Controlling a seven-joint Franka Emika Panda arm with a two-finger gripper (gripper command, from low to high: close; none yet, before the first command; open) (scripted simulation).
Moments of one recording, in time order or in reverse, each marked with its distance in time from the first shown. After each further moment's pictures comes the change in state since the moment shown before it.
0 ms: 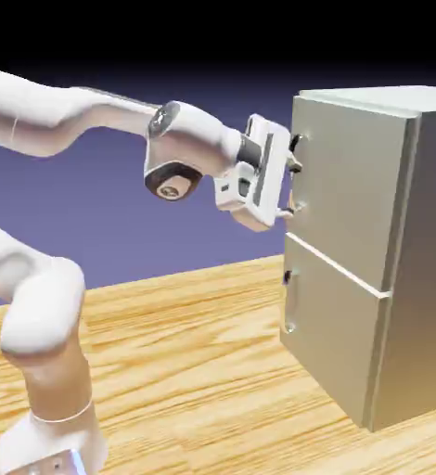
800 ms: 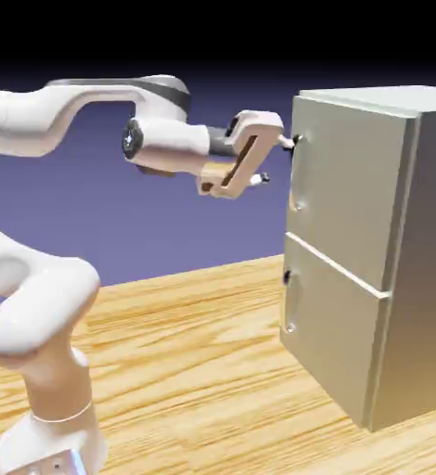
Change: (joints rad) arm -0.327 -0.200 0.404 0.124 1.044 -0.054 0.452
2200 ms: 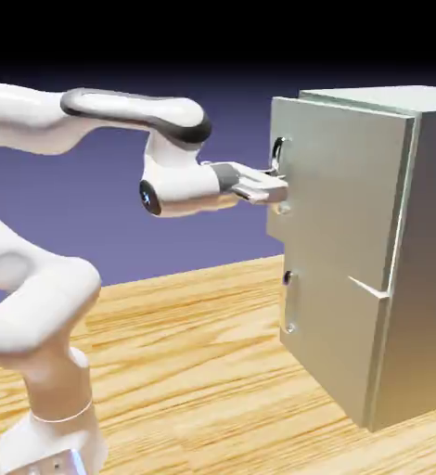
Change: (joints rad) arm 0.116 0.111 -0.081 -0.067 0.688 -0.262 0.018
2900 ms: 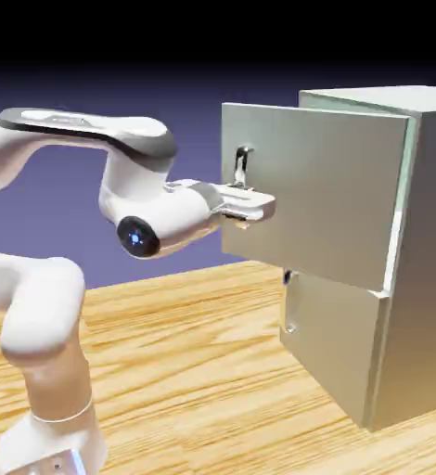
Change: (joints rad) arm 0.247 -0.246 -0.667 -0.337 -0.912 -0.456 0.329
